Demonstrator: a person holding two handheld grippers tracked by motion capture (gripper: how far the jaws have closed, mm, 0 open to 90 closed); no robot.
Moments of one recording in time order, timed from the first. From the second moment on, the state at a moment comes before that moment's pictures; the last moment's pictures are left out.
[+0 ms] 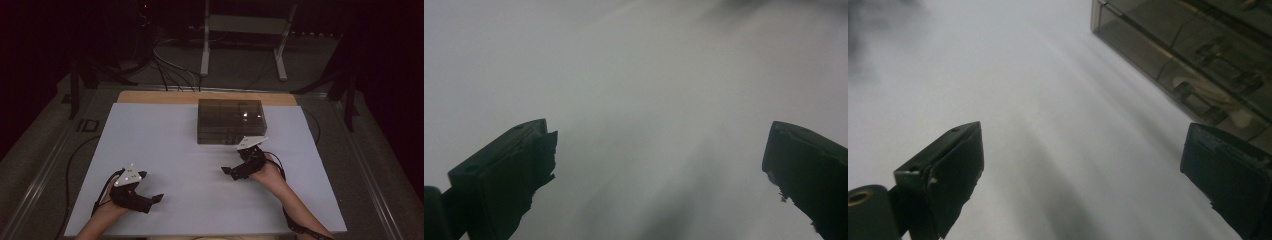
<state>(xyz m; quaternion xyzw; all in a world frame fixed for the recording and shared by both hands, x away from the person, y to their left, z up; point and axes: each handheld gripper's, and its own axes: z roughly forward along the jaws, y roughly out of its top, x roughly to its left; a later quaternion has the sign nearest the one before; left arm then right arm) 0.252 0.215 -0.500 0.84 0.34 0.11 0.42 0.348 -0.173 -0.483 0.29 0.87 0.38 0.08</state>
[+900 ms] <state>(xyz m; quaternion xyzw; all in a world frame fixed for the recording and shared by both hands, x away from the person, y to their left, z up) 0.252 0.215 -0.500 0.84 0.34 0.11 0.42 0.321 -0.190 -0.498 0.26 0.88 0.38 0.07</state>
